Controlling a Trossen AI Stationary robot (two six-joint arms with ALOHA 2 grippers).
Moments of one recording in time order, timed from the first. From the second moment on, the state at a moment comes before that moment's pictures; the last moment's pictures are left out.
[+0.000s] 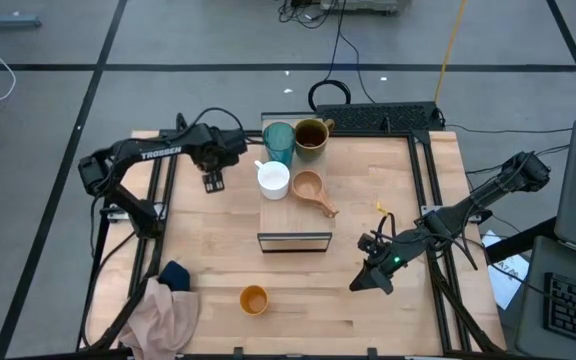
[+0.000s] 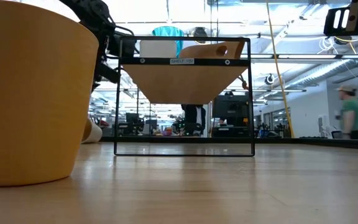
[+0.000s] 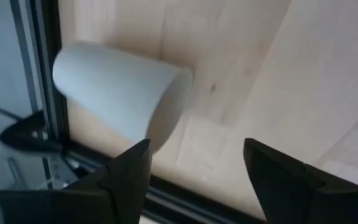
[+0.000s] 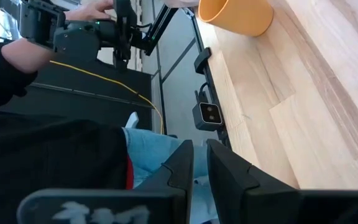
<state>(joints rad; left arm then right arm) 0.54 1.56 1.15 -1.18 -0.31 0.26 0.53 1.10 0.67 0.02 -0.09 1.22</state>
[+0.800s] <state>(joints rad) 0.72 1.22 0.91 -0.97 -0.56 0.36 0.53 1.10 0.67 0.01 -0.11 1.21</state>
